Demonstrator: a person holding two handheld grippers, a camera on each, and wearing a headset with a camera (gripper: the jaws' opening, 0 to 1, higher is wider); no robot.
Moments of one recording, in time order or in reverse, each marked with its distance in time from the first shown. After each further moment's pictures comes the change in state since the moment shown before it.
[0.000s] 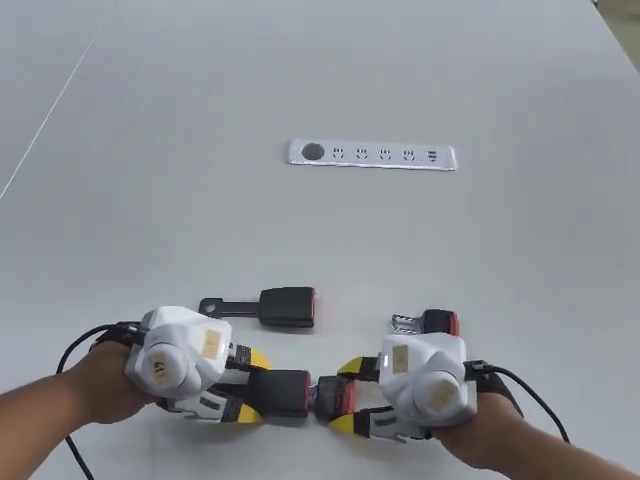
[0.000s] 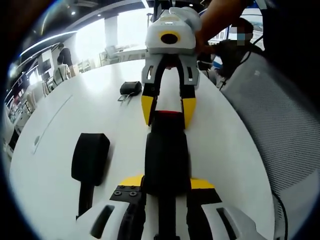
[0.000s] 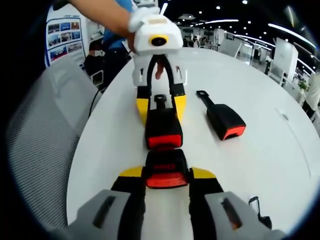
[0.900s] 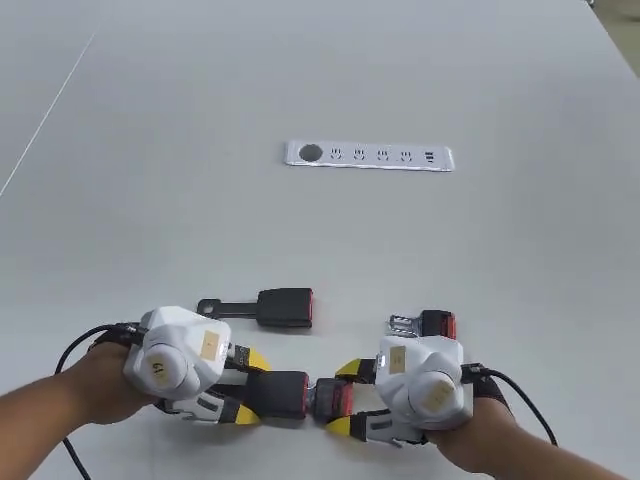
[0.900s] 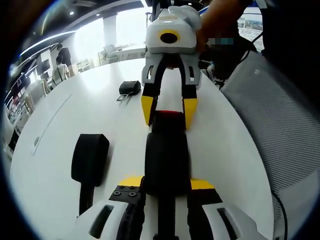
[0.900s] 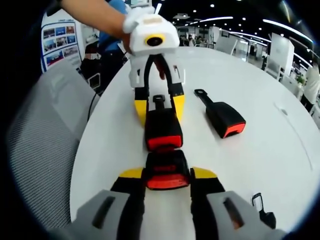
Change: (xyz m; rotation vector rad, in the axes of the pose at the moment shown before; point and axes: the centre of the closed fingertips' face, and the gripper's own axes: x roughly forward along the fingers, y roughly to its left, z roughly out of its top) left arm 0.001 0.000 0.002 0.002 0.020 0.001; right arm 0.003 0.001 0.003 0.044 0.012 -0.010
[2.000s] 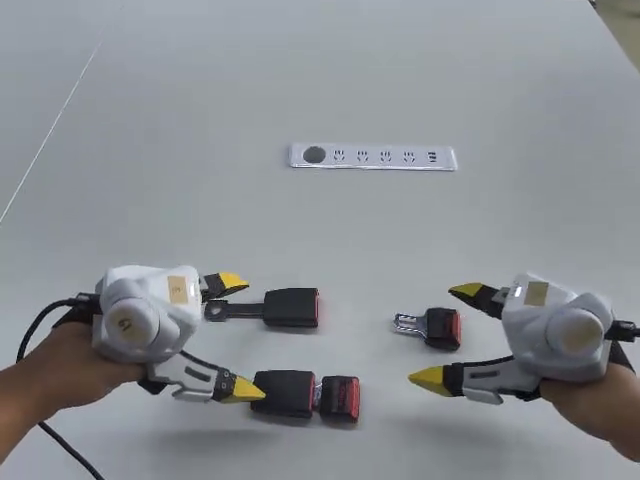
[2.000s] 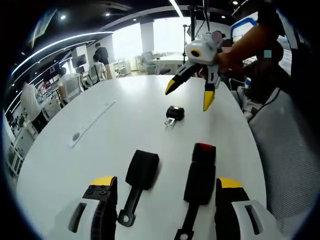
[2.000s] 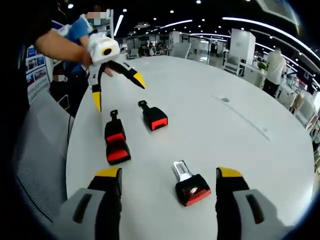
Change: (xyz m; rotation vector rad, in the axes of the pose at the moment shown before) left arm -0.067 0.054 0.042 -0.170 -0.108 0.253; right arm -0.117 -0.087 -0.028 0.195 -0.068 -0.281
